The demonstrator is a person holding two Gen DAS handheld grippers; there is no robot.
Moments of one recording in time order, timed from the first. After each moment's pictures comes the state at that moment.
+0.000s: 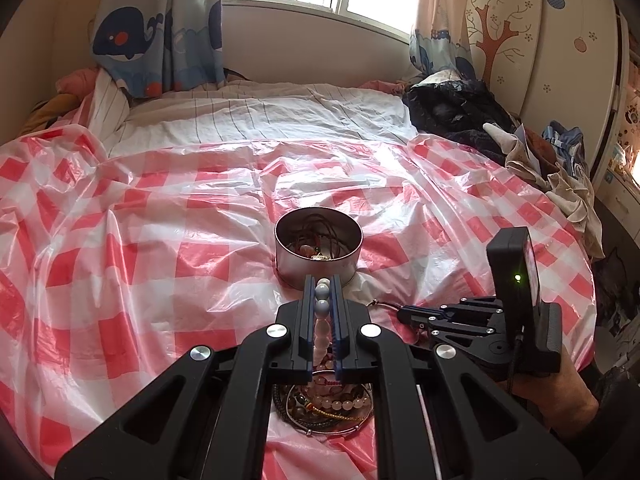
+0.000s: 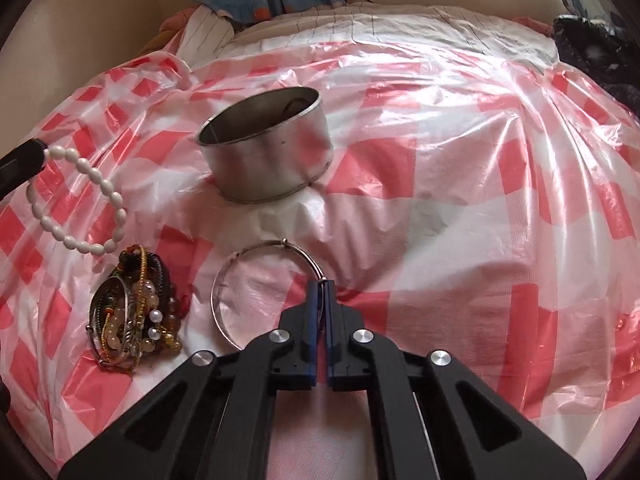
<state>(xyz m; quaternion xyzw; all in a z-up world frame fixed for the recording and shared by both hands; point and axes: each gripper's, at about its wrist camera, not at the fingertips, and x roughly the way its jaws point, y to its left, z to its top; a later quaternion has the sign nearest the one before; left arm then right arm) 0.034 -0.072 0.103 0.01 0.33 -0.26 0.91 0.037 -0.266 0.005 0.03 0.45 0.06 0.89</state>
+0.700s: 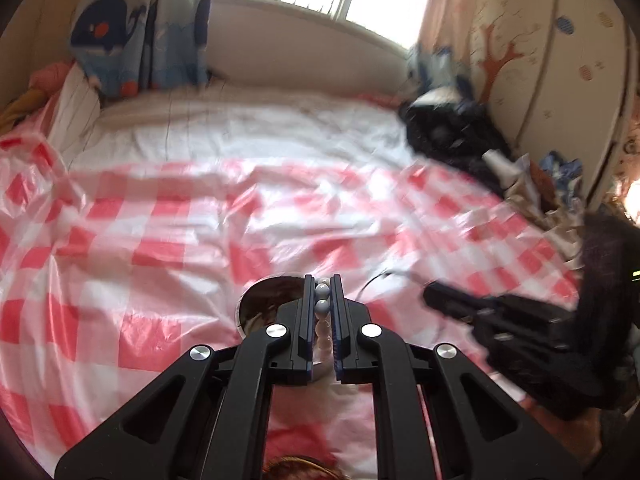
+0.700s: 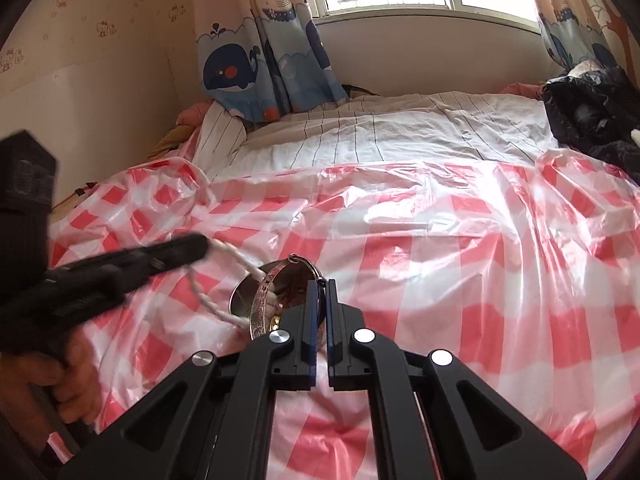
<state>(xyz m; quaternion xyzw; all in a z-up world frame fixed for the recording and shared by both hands) 0.134 -0.126 0.102 -0.03 0.35 -0.28 0.89 0.067 -0.284 0.097 0.07 0.32 0.08 0.94</state>
